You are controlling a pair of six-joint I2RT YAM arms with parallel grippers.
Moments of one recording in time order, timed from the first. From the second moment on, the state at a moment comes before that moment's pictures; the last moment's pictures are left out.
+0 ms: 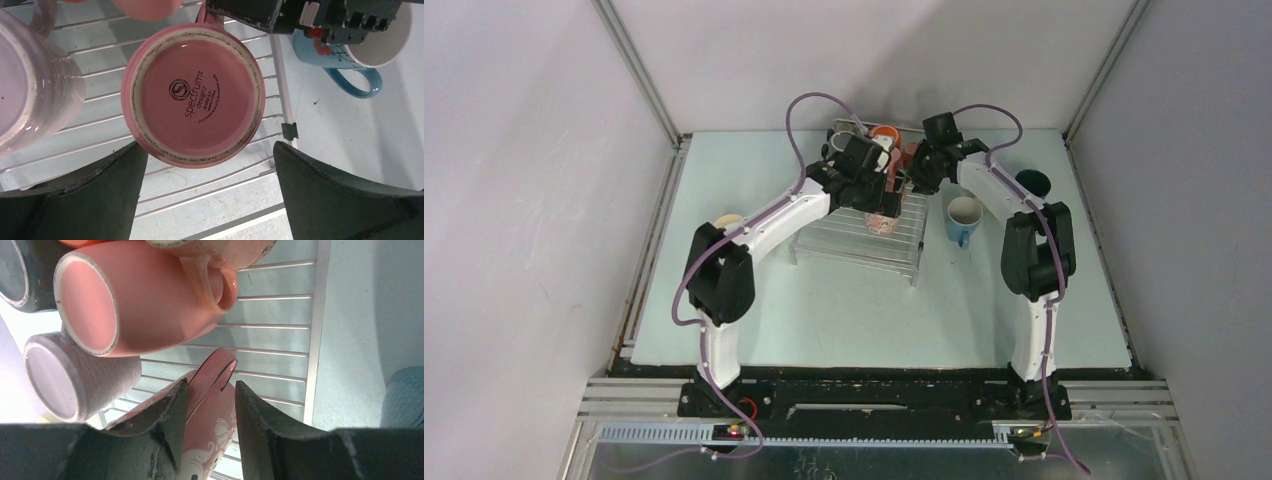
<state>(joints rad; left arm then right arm) -0.68 1.95 1.73 -0.58 0.00 -0.31 0.33 2.07 1.79 -0.62 -0.06 0.78</state>
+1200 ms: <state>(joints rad) -0.67 1.86 1.60 -0.59 -0.10 -0.23 0.43 2.02 1.73 -0.61 -0.06 0.76</state>
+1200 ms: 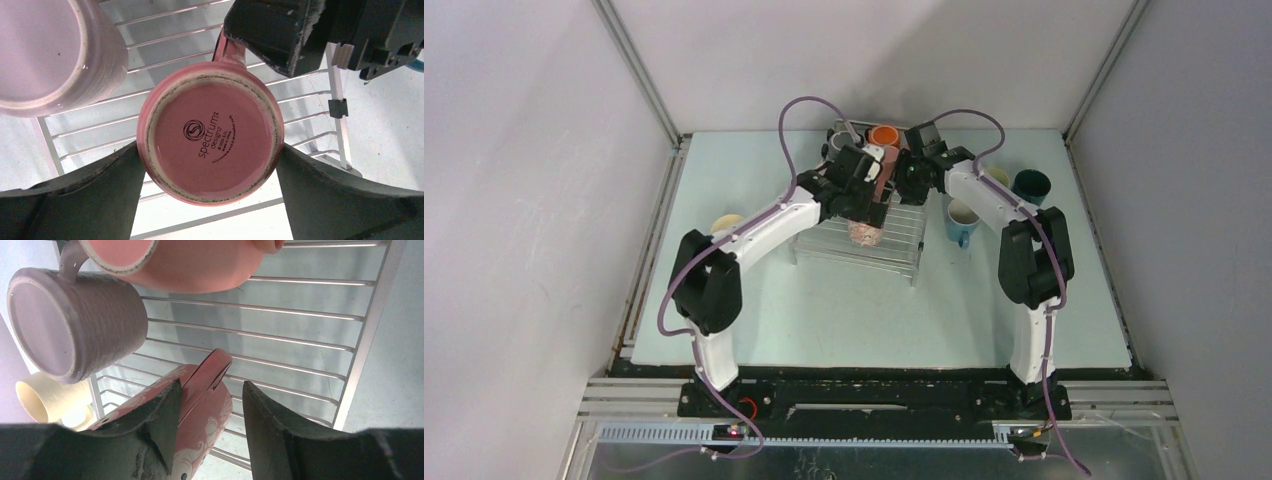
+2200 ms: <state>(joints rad) -0.63 1.94 1.76 -0.75 -0.04 -0.15 0.47 2.03 1.79 -0.67 -0.06 0.67</state>
